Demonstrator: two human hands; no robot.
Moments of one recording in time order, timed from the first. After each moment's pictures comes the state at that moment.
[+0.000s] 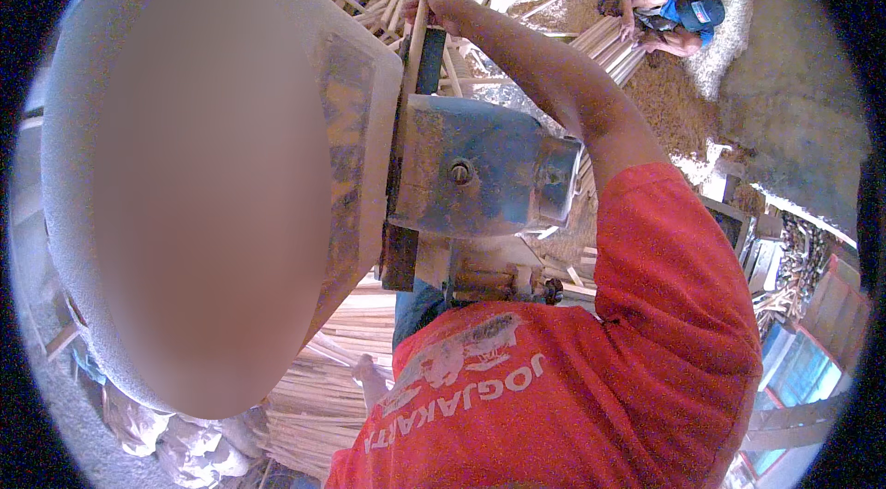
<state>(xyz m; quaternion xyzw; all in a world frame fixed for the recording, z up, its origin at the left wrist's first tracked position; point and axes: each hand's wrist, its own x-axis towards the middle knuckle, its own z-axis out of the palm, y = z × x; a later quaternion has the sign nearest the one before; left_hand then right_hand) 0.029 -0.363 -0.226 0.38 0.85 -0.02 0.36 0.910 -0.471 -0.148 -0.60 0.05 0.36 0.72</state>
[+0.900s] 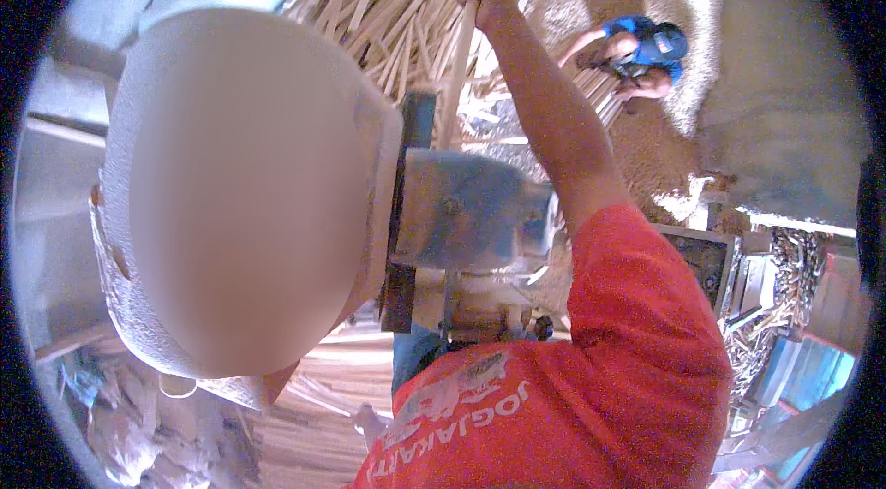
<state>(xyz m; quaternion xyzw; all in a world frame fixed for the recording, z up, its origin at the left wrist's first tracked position) 0.041 -0.368 -0.254 0.37 0.86 0.01 0.36 0.997 -0.524 -0.015 -0.45 0.01 0.13 0.89</state>
